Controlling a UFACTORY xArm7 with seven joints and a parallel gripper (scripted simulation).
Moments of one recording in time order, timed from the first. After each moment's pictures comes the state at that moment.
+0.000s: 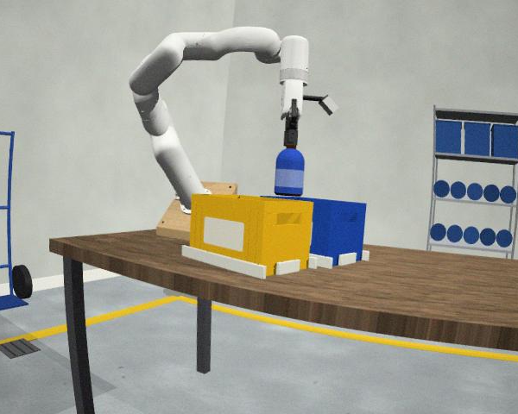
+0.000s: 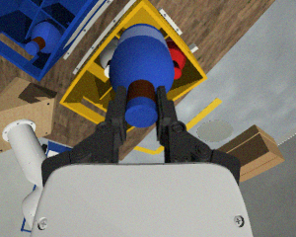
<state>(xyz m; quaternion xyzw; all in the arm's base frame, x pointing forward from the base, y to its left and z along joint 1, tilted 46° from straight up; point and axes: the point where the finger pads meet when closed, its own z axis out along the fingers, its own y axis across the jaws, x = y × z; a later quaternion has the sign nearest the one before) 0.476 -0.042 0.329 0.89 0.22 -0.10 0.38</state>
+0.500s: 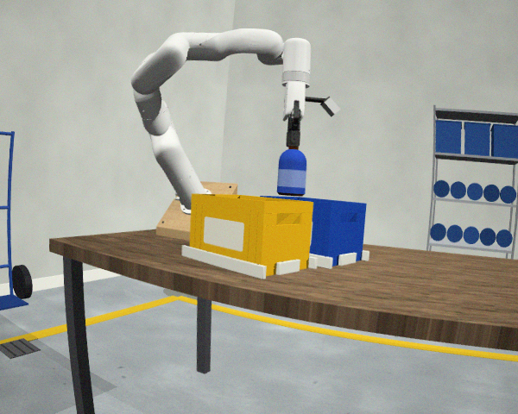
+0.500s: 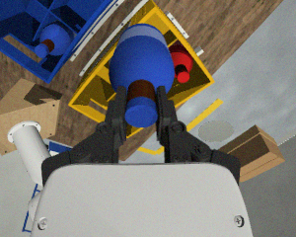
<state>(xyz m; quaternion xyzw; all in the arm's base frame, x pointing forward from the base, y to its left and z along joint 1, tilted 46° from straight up) 0.474 -0.027 0.315 0.89 0.23 -0.10 0.38</state>
